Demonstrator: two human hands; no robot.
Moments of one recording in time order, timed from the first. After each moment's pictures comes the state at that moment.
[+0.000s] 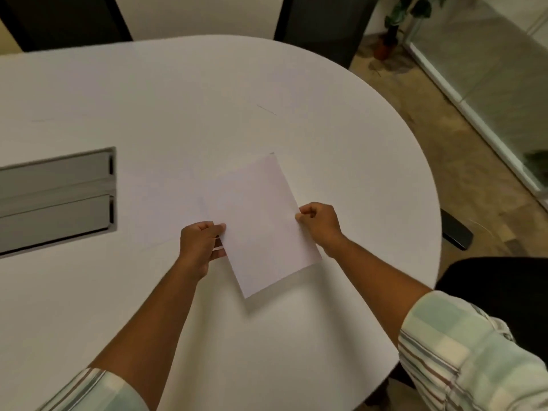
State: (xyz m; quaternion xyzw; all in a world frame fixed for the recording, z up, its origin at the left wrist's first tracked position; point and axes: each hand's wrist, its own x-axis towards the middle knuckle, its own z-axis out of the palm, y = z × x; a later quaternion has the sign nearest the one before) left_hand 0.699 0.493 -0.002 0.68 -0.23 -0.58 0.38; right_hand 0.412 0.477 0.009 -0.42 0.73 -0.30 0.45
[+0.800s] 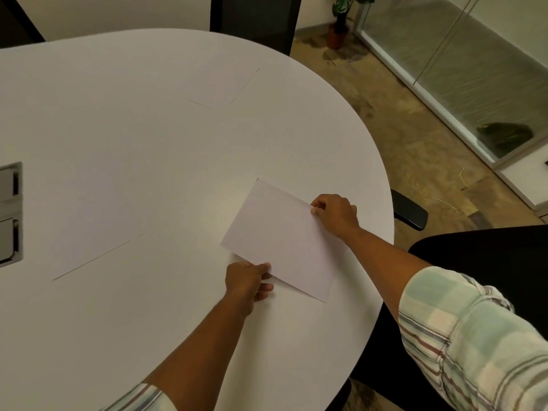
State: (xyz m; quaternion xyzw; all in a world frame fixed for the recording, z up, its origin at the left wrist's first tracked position) left_hand 0.468 0.558 -0.075 0.71 -0.24 -0.62 0.21; right_hand 0.213 0.474 -0.045 -0.55 0.79 -0.13 0.25
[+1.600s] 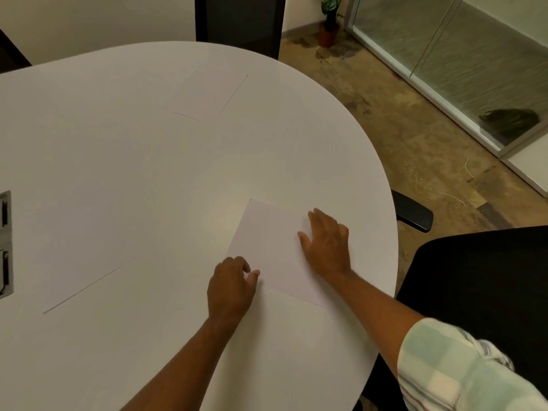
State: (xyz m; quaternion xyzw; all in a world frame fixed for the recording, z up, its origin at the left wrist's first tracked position) left_hand 0.481 0.533 -0.068 0.68 -0.68 -0.25 0.10; right_hand 0.245 0.521 -0.081 -0.60 0.78 -0.15 0.10
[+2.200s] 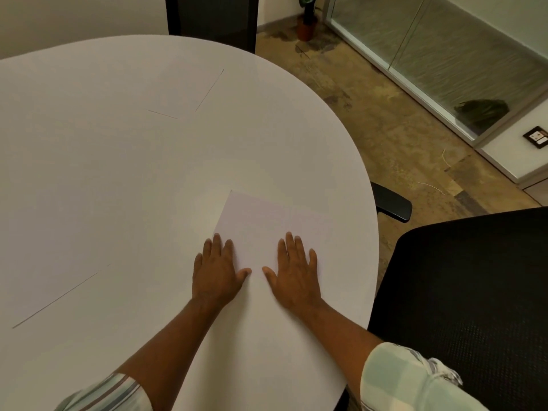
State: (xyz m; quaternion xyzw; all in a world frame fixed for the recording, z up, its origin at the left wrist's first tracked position) left_hand 0.474 0.501 -0.087 0.60 -0.78 -0.17 -0.08; right_hand 0.293 0.576 -0.114 -0.62 0.77 0.02 0.16
